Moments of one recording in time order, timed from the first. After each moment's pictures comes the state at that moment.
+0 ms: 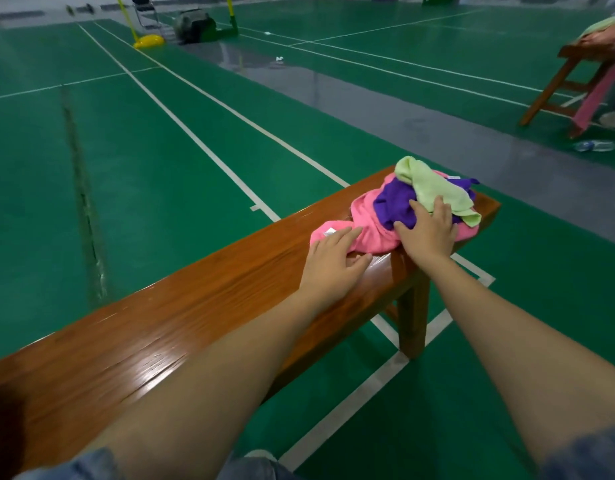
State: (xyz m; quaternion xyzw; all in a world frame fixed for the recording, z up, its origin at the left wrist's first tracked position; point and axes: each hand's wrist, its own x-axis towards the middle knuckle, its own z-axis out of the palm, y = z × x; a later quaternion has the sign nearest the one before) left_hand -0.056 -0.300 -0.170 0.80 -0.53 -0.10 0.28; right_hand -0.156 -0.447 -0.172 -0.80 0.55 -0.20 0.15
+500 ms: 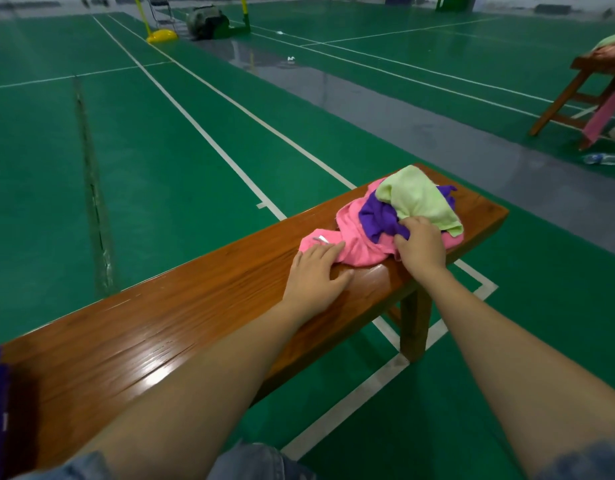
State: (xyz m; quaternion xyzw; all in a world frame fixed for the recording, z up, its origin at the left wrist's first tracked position) left_hand -0.037 -0.264 -0.183 0.83 -0.50 -0.10 0.23; right_hand -0.147 -0.423 -0.175 -0.83 0.48 -0.24 0.16
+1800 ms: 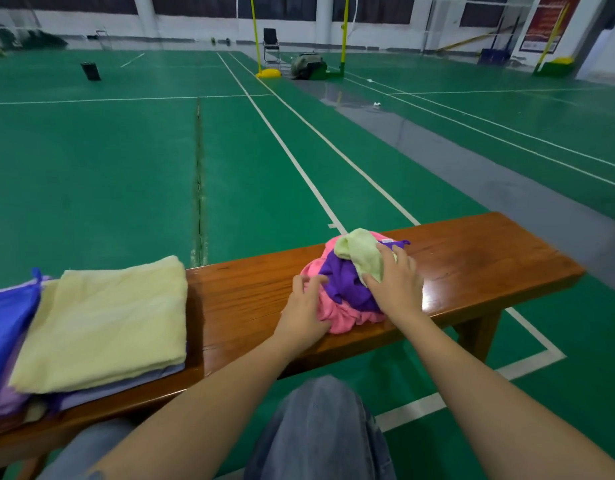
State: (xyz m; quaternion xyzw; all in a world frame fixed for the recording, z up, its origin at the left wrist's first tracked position) left_hand -0.027 -0.067 -0.168 0.86 -0.36 -0.12 0.35; right_hand -0.095 -0.230 -0.145 -0.92 0.33 -0.18 0.12
